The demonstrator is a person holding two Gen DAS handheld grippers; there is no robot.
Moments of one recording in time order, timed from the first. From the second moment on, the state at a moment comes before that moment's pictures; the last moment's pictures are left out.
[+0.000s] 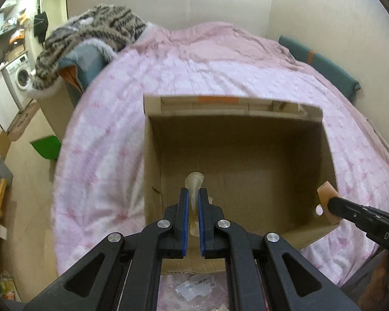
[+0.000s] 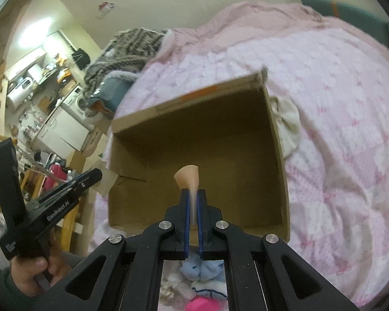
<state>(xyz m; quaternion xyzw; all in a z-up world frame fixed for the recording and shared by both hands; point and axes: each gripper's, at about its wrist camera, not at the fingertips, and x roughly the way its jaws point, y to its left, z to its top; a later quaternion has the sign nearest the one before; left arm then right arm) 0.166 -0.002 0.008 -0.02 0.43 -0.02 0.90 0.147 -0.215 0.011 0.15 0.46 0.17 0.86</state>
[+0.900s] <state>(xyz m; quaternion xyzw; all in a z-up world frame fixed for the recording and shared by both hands) 0.171 -0.005 -0.022 -0.02 0.44 -0.02 0.90 0.163 -0.200 -0.027 0.11 0.51 0.15 0.84</state>
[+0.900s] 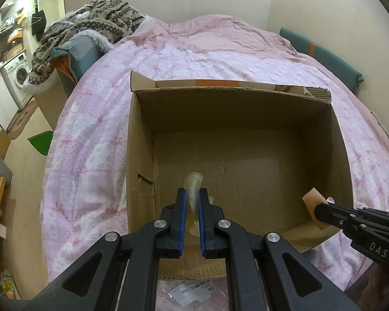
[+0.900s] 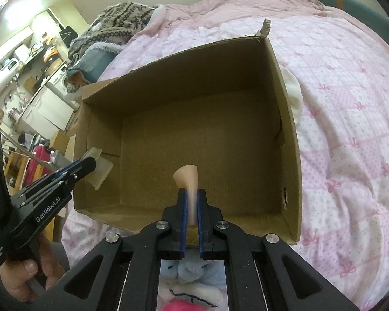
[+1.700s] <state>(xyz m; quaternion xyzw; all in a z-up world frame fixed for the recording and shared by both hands) 0.164 -0.010 -0.013 -0.01 0.42 -0.02 0.91 0.166 -0.198 -0.028 0.12 0.51 0.16 0.84</state>
